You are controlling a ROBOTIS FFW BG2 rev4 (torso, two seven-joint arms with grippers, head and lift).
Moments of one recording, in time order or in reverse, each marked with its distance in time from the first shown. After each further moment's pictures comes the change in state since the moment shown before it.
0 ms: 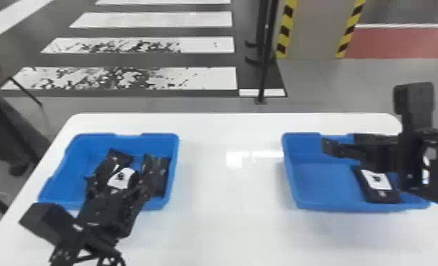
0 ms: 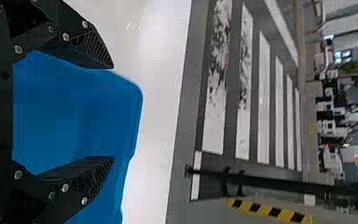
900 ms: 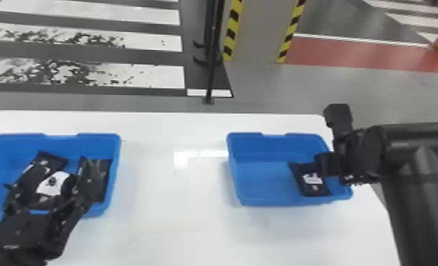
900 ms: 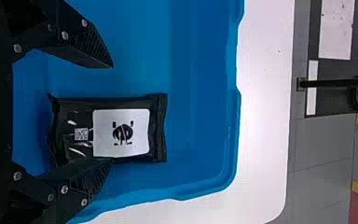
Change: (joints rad) left arm 0.057 -0.003 -0.016 -0.066 -0.001 -0.001 -0.001; right arm -0.237 0.005 0.009 0.336 0.137 0.357 -0.140
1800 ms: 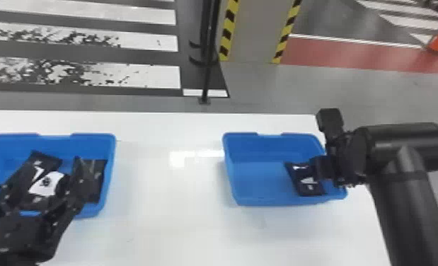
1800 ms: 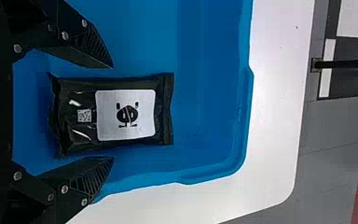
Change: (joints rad) left arm 0.005 -0.001 0.002 0.000 0.001 -0.018 -0.002; right arm -0.014 0.000 0.023 0.055 0.009 0.000 -0.077
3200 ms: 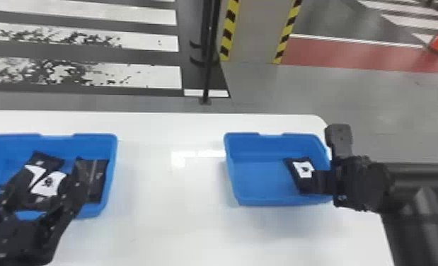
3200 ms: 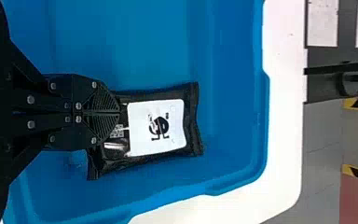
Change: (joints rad) left arm 0.012 -0.003 0.010 0.017 0.023 -0.030 -0.002; right arm 0.190 0.028 -0.094 -0.107 -0.109 -0.205 -0.041
